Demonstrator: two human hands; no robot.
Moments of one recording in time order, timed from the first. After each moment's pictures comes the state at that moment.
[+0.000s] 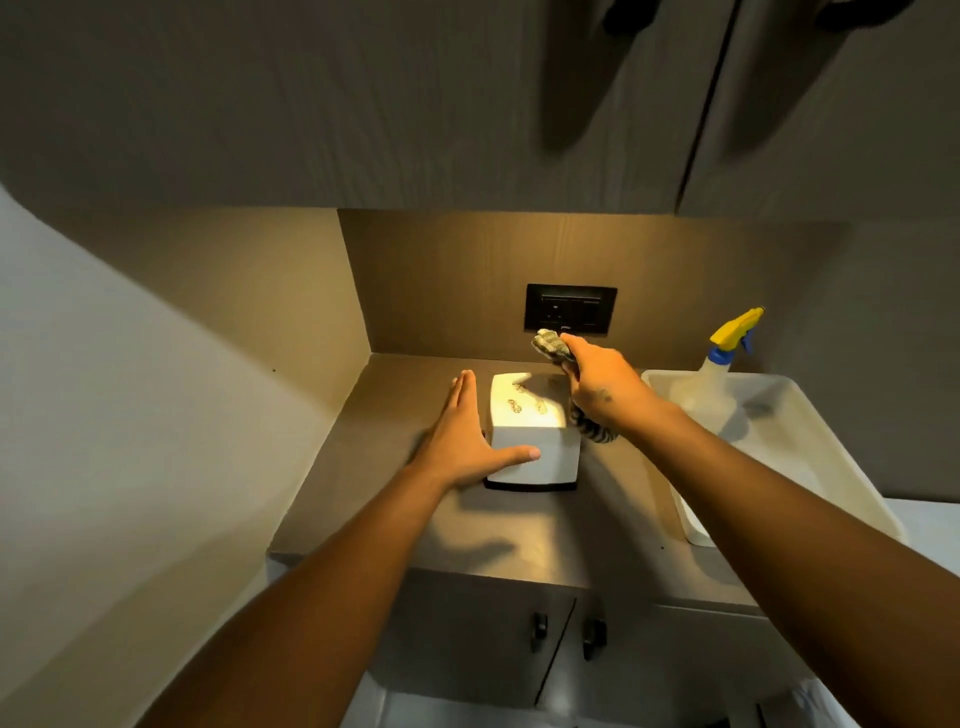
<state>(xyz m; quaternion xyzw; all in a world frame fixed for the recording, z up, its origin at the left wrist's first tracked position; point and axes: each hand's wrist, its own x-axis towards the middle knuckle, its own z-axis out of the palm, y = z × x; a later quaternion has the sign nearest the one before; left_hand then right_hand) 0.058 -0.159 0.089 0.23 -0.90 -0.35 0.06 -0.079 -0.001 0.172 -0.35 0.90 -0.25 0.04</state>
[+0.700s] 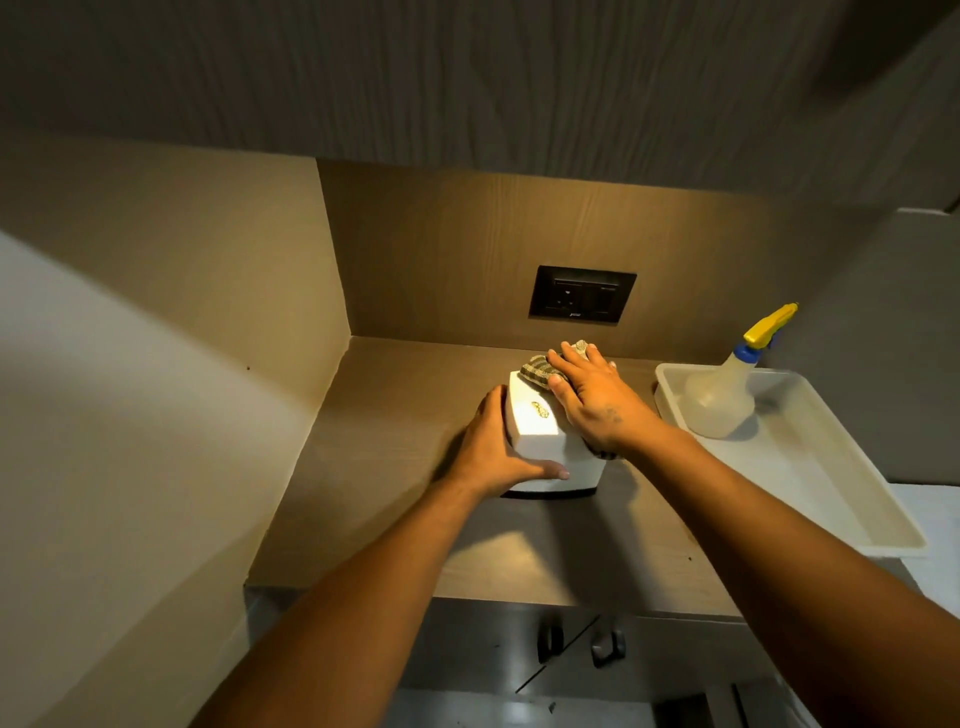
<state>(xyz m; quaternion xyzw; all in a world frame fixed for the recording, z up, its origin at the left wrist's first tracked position) 0.023 -0.170 0.042 0.16 -0.82 -0.53 0.10 -0.088 -0.037 0.121 -0.37 0.91 -0.18 0.09</state>
